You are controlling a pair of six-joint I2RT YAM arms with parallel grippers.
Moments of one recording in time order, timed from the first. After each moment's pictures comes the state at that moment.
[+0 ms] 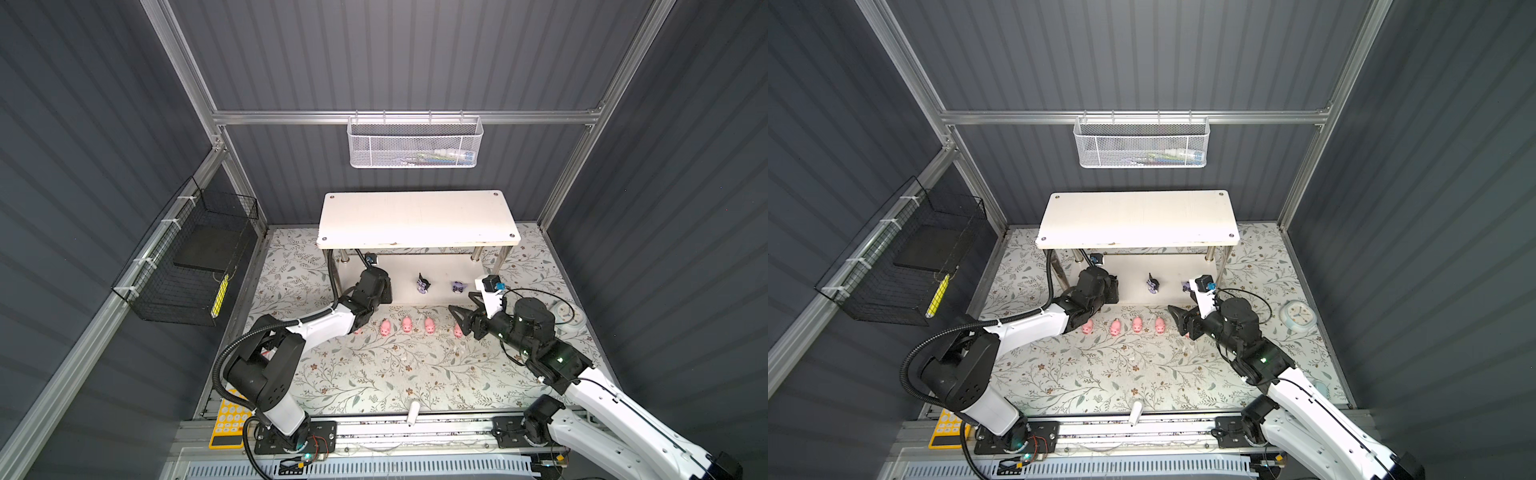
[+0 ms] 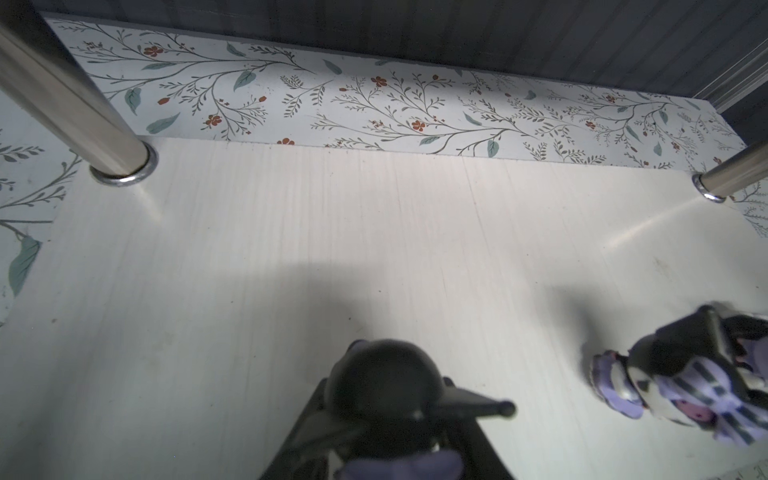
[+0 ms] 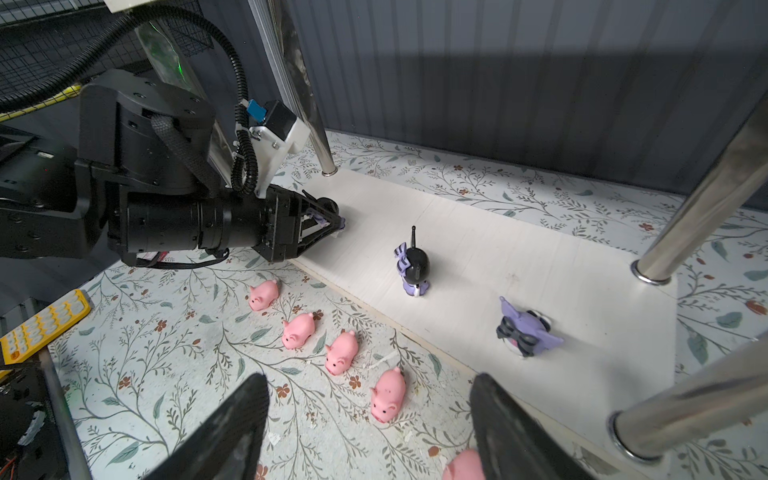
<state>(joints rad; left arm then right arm) -0.64 1.63 0.92 0.10 -0.28 -0.44 0.57 0.75 0.58 -0.12 -0.12 0.13</state>
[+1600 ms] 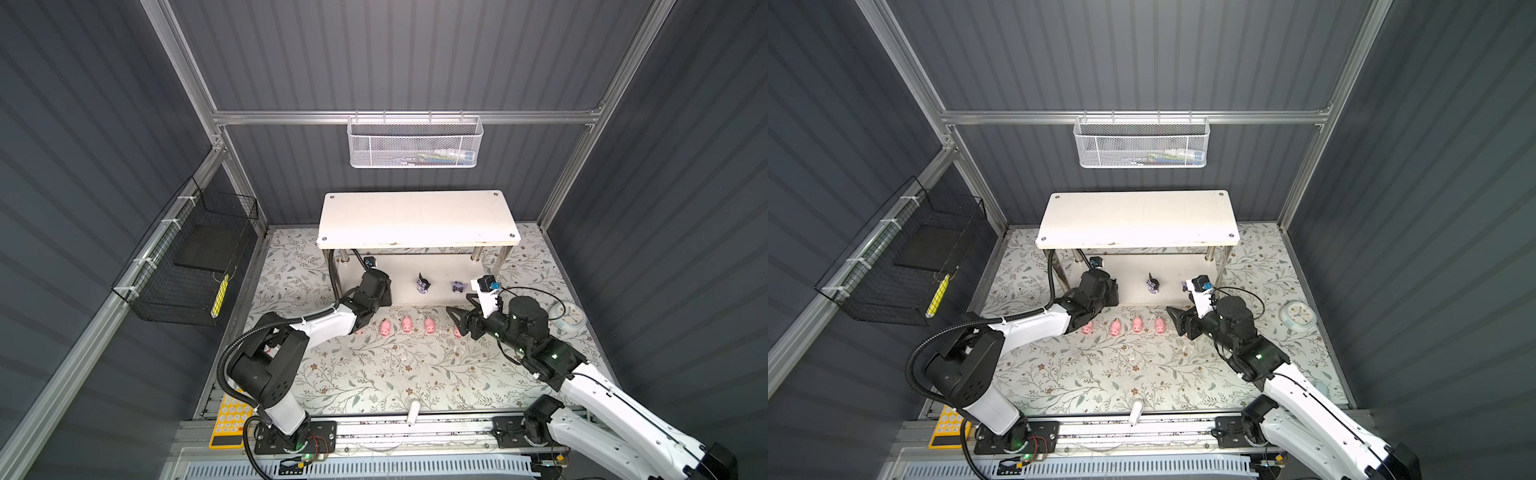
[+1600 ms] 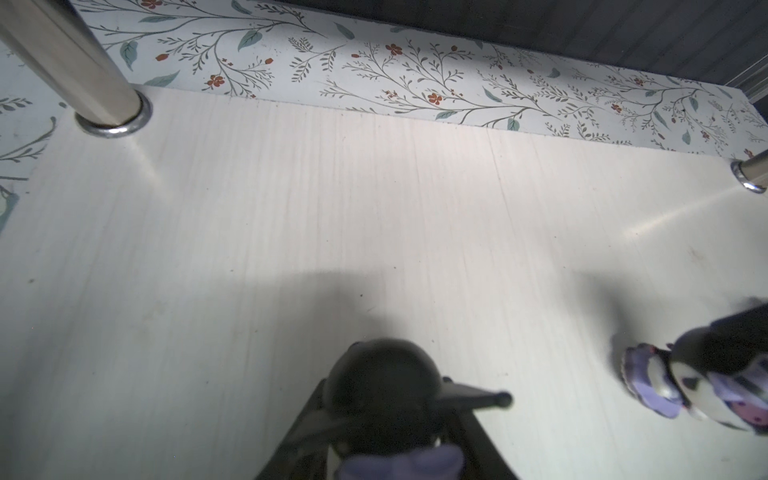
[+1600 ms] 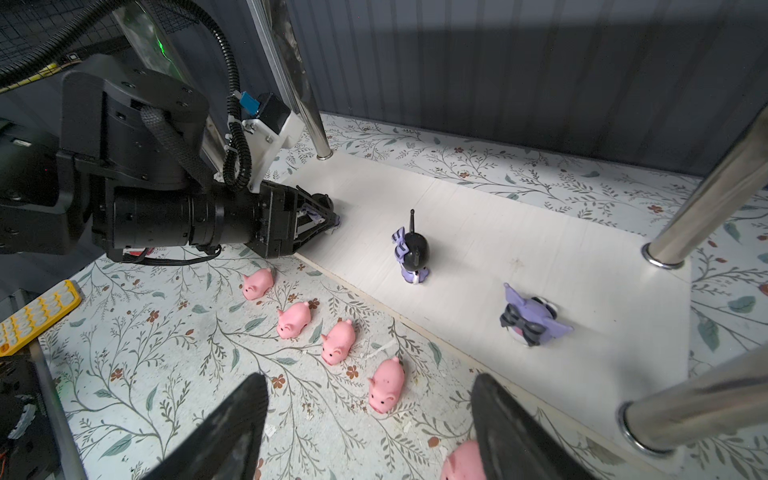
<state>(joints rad) -0.64 1.66 0.91 0.08 -0.28 -0.49 0.57 0.79 0.57 -0.11 -0.12 0.13</state>
